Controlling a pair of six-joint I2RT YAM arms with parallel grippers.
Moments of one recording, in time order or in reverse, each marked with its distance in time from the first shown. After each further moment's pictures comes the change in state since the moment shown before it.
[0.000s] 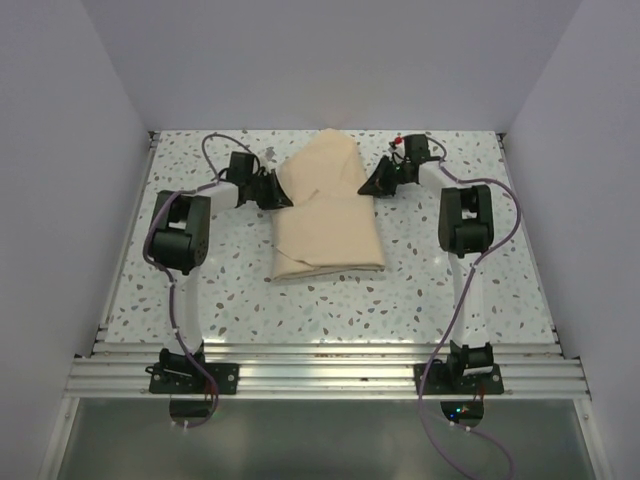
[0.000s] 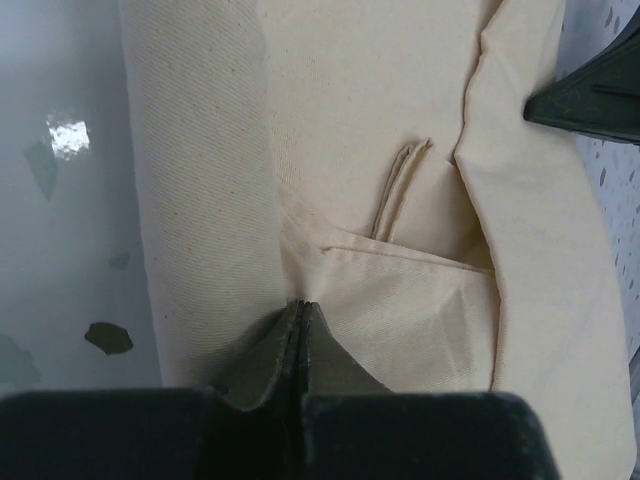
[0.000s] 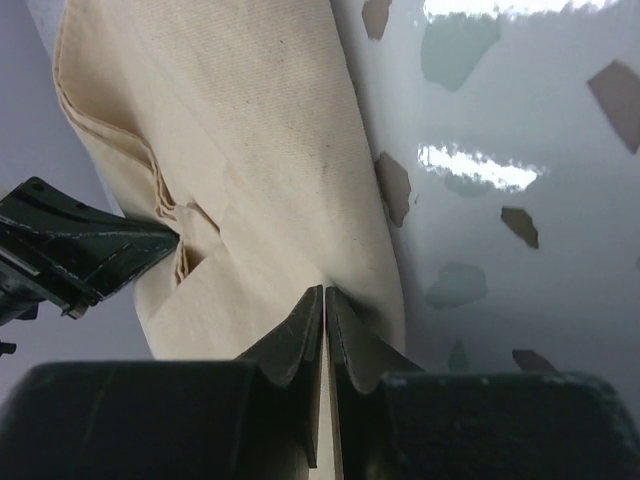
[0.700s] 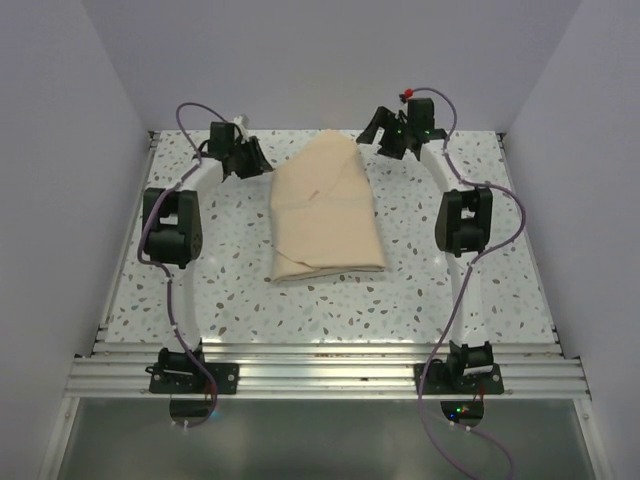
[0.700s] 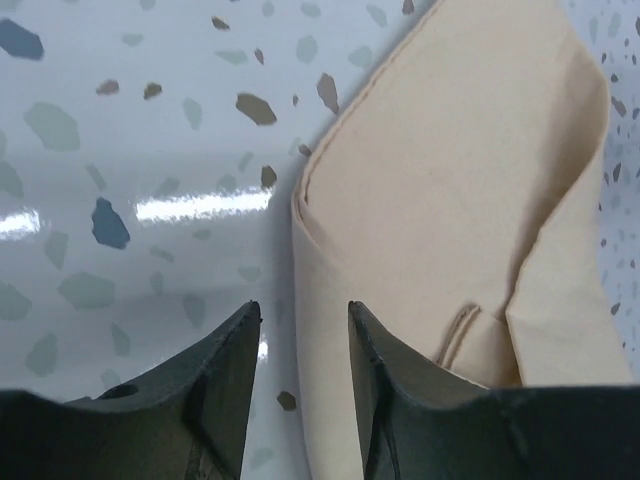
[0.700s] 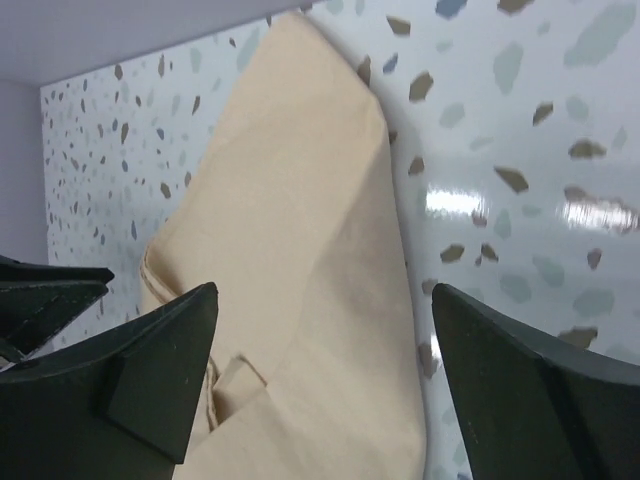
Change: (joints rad) left arm 0.087 0.013 0.245 -0.146 -0.189 0.050; right arm 0.019 -0.019 0.271 -0.013 0.297 -0.068
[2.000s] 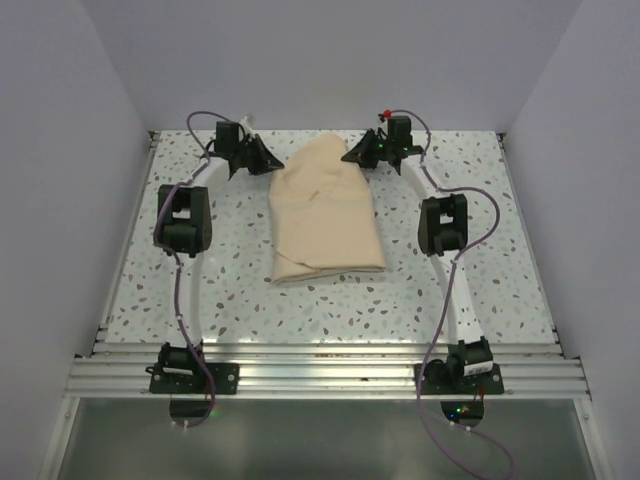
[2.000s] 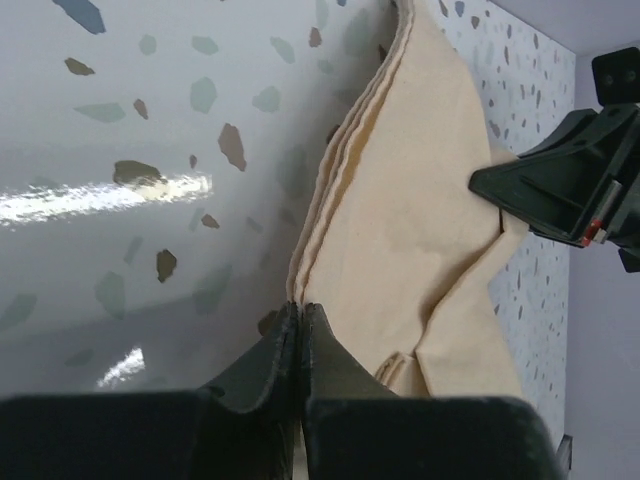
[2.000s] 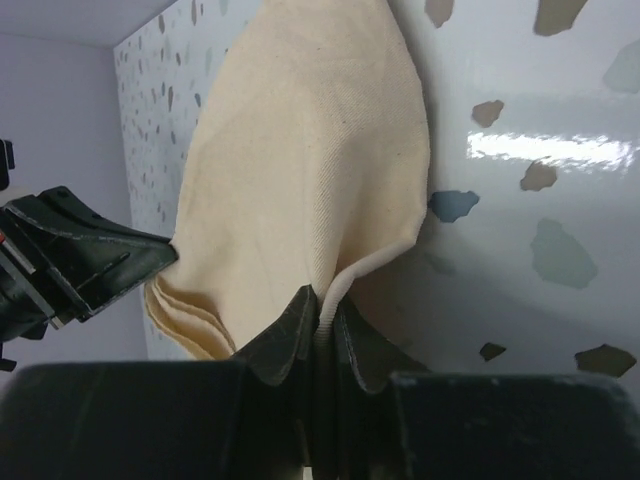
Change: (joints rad) left arm 0.016 0.286 0.299 0.060 0.241 -0.200; right arm 0.057 0.321 0.280 0.114 -0.187 0.214
